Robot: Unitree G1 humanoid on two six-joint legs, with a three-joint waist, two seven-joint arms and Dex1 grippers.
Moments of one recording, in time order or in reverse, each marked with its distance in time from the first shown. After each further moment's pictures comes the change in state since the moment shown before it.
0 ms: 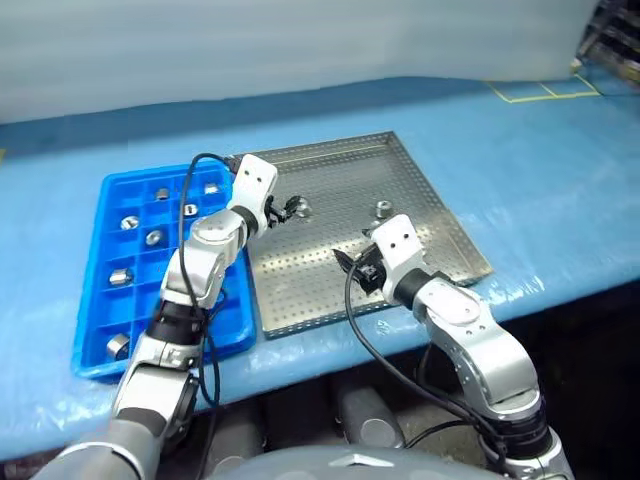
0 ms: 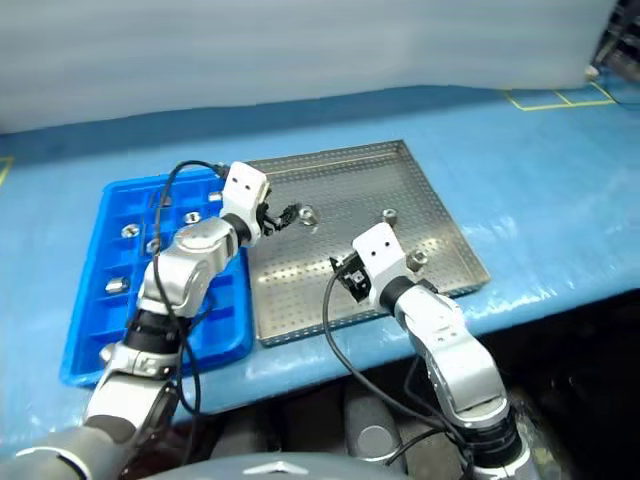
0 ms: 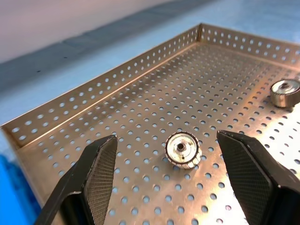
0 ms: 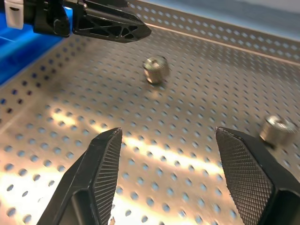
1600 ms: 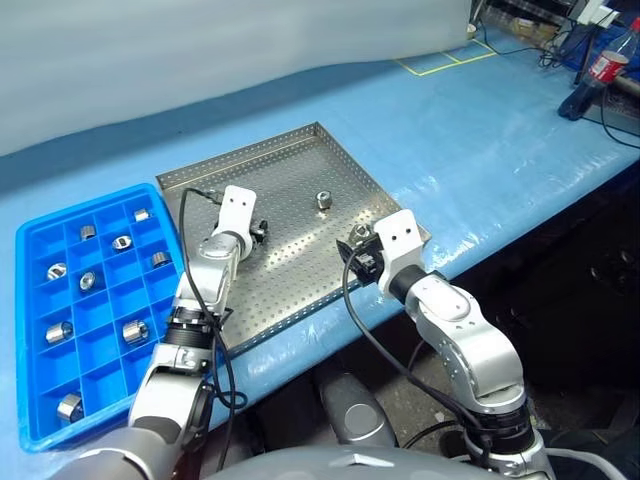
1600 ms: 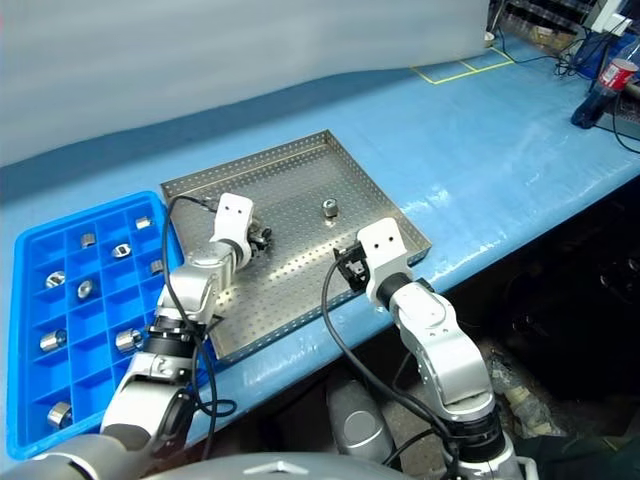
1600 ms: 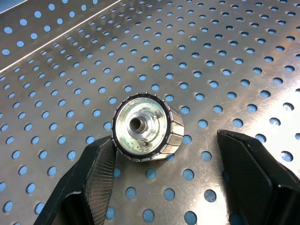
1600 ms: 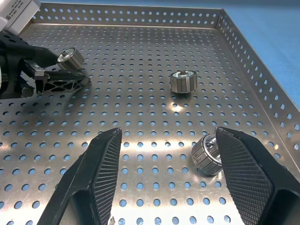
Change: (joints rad) left arm 0.114 -0.085 0.126 0.051 0.114 0.064 0.200; right arm -0.040 0.094 -0.029 0.081 0.024 -0.028 -0.049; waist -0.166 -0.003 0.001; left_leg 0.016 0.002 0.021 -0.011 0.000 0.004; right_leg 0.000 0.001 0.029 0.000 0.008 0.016
